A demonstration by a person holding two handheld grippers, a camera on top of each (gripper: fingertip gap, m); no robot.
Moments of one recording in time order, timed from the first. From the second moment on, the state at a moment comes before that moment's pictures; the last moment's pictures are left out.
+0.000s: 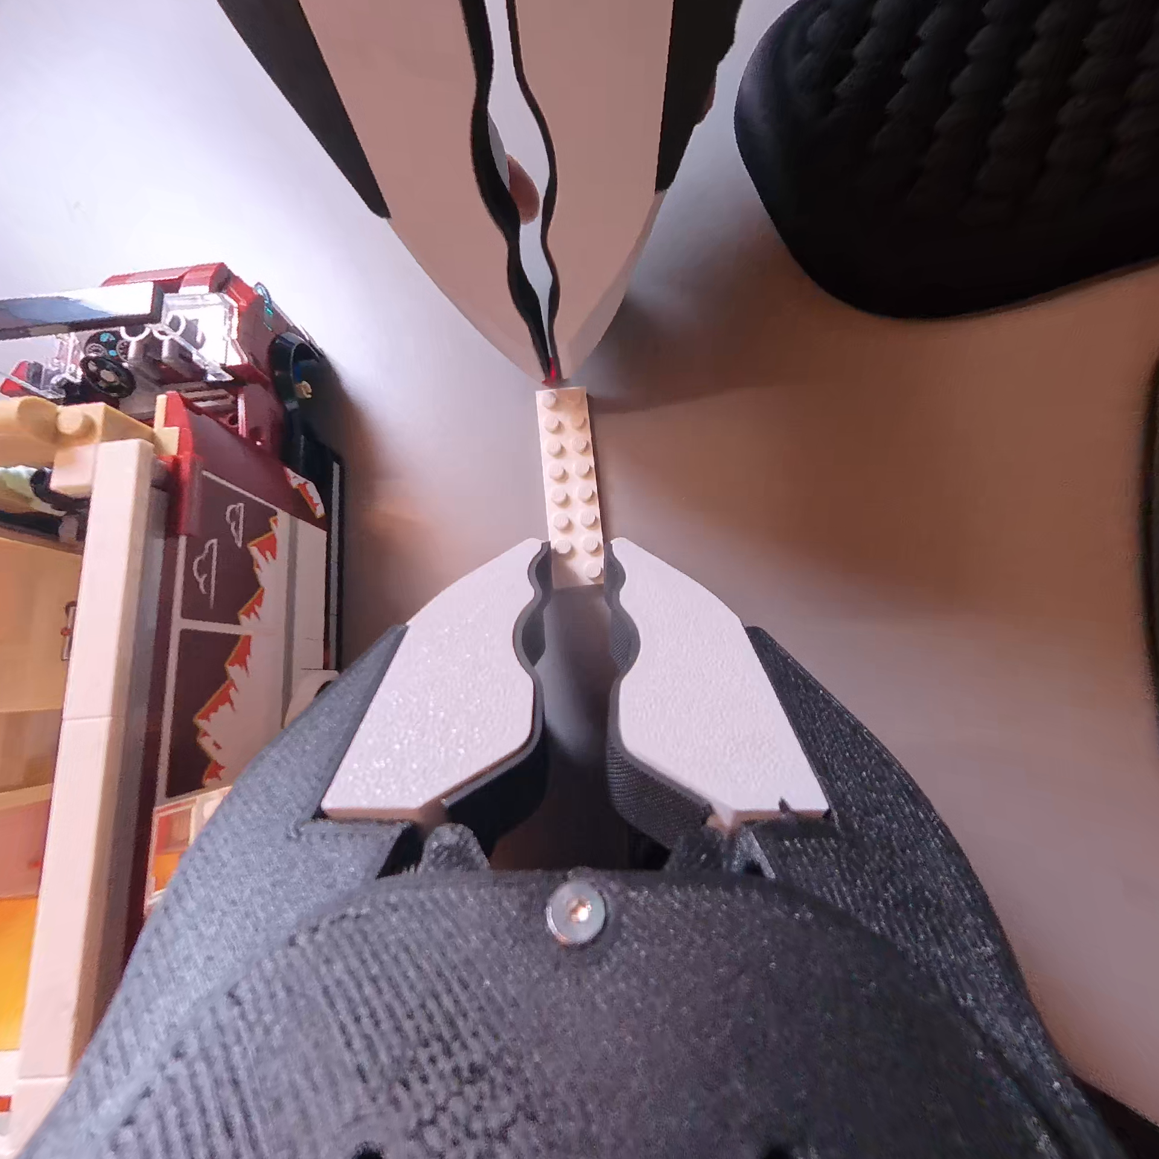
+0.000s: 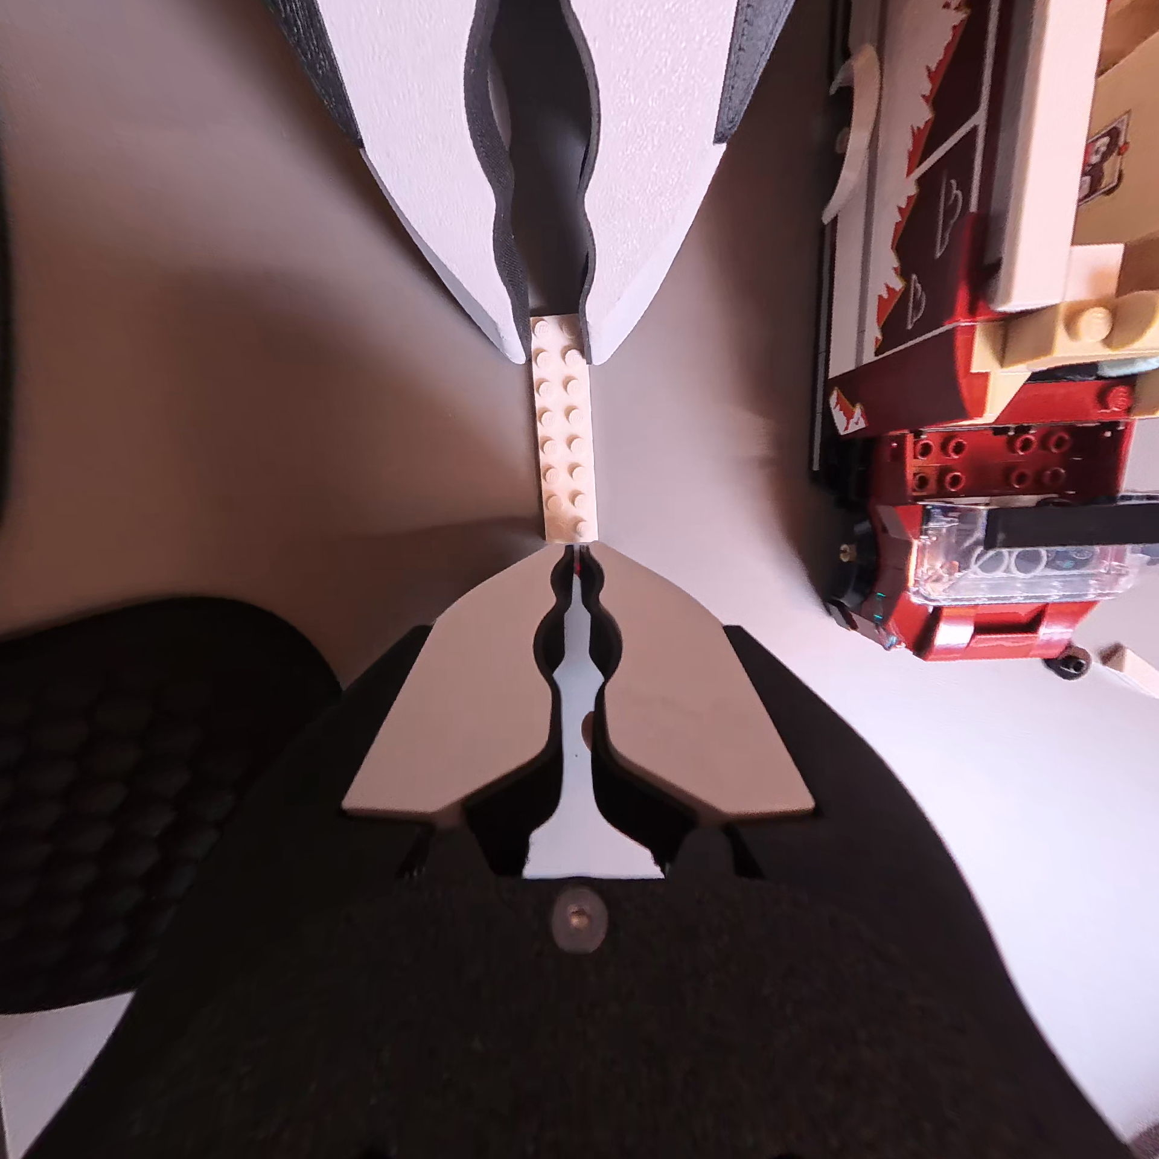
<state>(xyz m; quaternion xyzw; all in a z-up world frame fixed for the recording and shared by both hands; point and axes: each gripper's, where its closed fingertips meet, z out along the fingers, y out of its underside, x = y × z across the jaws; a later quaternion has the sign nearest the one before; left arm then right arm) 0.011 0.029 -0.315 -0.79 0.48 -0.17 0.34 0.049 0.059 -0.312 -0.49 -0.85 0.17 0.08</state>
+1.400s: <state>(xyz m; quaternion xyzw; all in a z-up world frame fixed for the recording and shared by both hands) 0.011 0.028 -0.316 -0.79 0.48 -0.17 0.34 0.045 0.053 -0.315 -0.51 -0.84 0.18 0.03</state>
